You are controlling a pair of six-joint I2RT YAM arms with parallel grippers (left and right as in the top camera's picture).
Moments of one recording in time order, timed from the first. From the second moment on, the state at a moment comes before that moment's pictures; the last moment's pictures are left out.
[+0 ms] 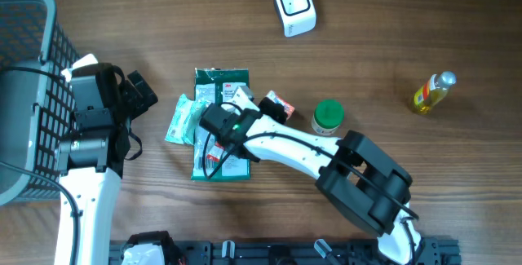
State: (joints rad) left arm 0.09 1.10 0.95 -0.66 -0.23 -0.42; right arm 0.96 2.08 1.40 -0.82 0.88 0.05
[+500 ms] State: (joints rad) left arm 0.09 1.10 0.95 -0.66 -0.23 -0.42; right arm 0.94 2.08 1.39 -0.81 0.77 0.06
